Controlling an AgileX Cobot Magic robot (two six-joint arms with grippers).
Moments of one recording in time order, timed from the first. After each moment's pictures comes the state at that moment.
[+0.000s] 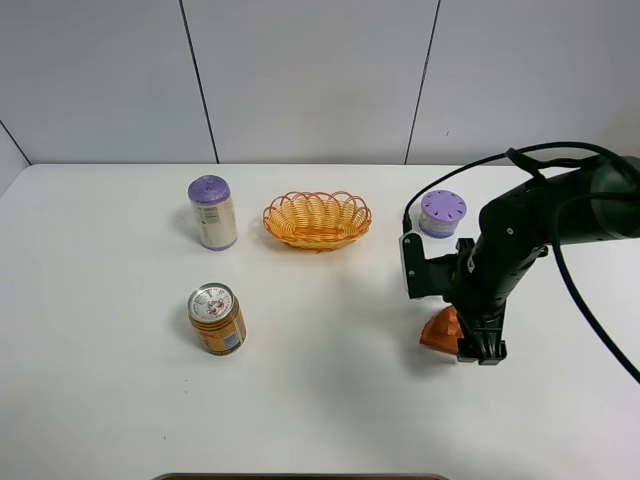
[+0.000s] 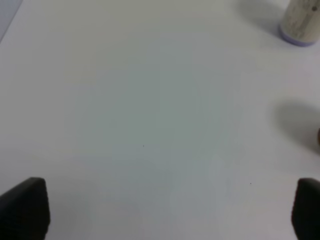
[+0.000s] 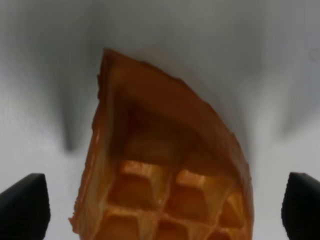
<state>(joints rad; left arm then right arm) -0.09 0.00 -0.44 0.13 1.09 -0.15 0.40 1.77 -0.79 -0.11 0.56 -0.97</state>
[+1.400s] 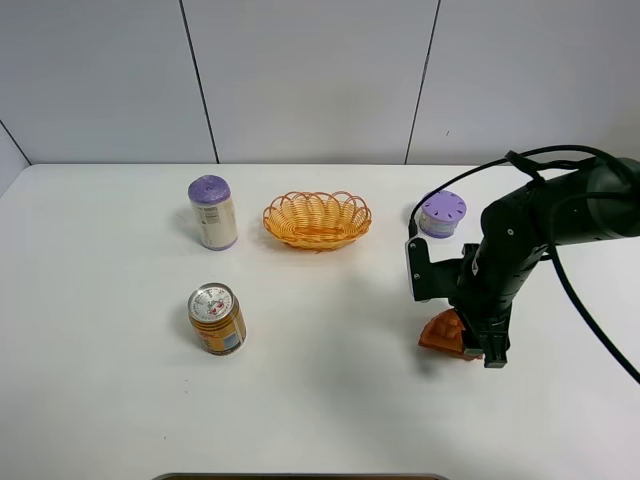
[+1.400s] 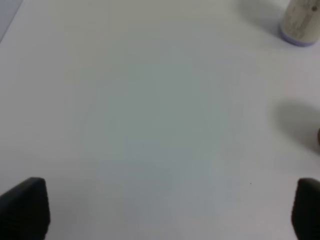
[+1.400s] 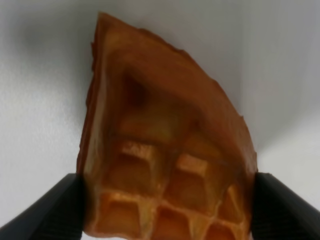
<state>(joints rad) -0.09 0.00 -0.44 0.13 1.09 -0.15 0.38 1.79 -0.79 -0.12 0.59 -0.97</state>
